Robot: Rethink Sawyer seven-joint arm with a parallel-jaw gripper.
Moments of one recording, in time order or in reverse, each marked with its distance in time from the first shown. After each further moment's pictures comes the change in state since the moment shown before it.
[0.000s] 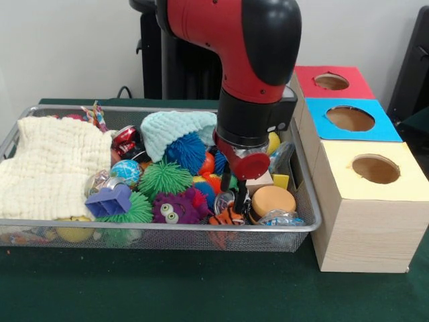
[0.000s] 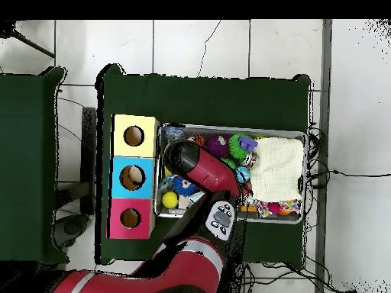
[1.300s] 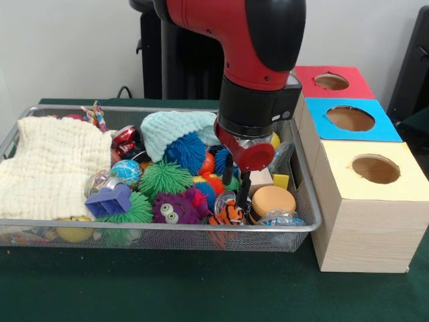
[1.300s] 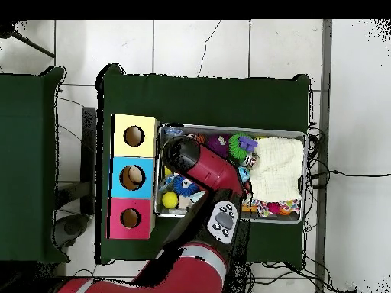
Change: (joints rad) arm -0.009 -0.041 0.001 -0.008 -0.037 0.033 0.000
